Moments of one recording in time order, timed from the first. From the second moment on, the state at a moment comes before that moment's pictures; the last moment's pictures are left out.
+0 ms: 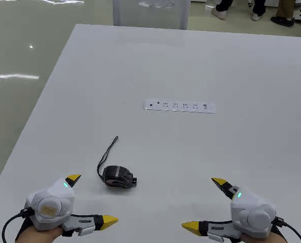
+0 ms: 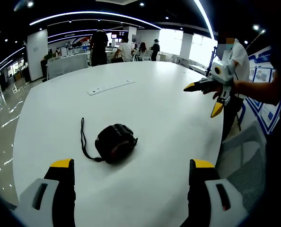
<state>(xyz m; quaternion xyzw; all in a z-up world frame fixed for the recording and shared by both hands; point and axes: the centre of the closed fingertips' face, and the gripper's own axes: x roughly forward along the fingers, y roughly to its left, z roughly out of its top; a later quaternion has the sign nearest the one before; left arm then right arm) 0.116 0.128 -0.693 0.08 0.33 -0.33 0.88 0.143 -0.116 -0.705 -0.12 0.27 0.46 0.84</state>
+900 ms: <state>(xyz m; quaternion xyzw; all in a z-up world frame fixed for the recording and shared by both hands) 0.118 0.132 -0.689 0.09 0.33 -0.32 0.88 0.146 -0.129 -0.695 -0.13 0.27 0.44 0.84</state>
